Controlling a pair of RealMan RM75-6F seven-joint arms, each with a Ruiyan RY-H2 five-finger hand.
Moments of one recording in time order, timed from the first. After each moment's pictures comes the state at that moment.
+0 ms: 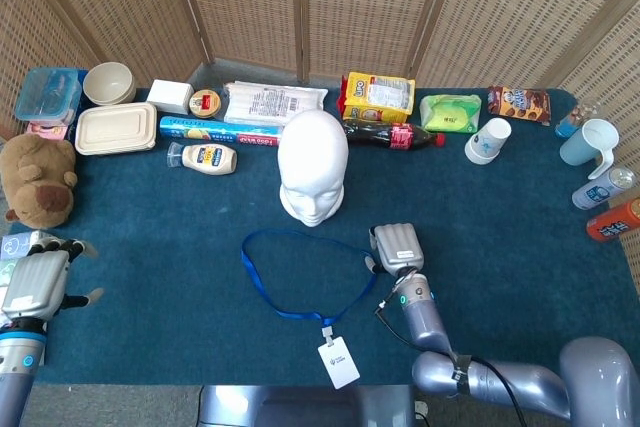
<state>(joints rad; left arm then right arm) -0.22 -1.07 -0.08 -1.96 1.13 1.33 0.39 0.78 -1.74 0.22 -1.51 -0.62 1.13 -0.81</state>
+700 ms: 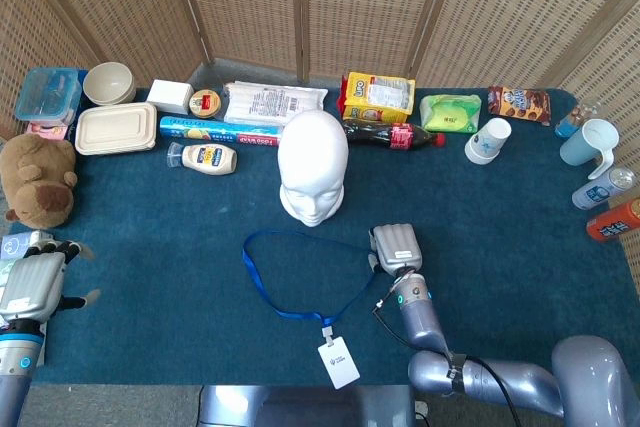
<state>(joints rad) -0.22 -1.07 -0.07 -1.95 1.13 1.33 0.38 0.80 -1.76 0.21 -1.49 -0.61 1.14 -0.82</state>
